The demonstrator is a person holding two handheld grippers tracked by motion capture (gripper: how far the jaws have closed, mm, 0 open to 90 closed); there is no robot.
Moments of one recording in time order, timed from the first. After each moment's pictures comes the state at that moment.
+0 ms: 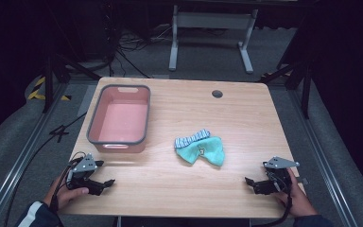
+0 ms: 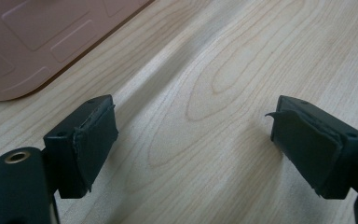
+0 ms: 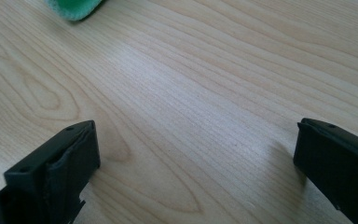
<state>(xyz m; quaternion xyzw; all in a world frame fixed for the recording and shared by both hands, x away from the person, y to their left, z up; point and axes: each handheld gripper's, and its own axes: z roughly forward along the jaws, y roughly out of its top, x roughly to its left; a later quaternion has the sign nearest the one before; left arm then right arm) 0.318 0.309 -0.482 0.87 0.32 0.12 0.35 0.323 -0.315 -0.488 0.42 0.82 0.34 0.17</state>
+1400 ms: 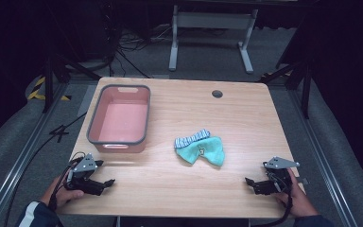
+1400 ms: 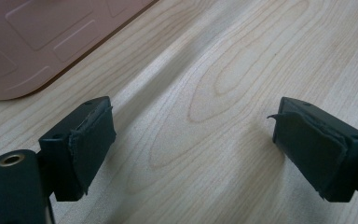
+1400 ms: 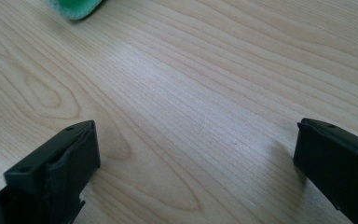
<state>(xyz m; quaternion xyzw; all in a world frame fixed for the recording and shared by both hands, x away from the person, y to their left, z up) 0.319 0.308 -0.483 0.87 0.32 0.12 0.35 0.322 -0.315 -0.488 0.42 0.82 0.34 0.17</state>
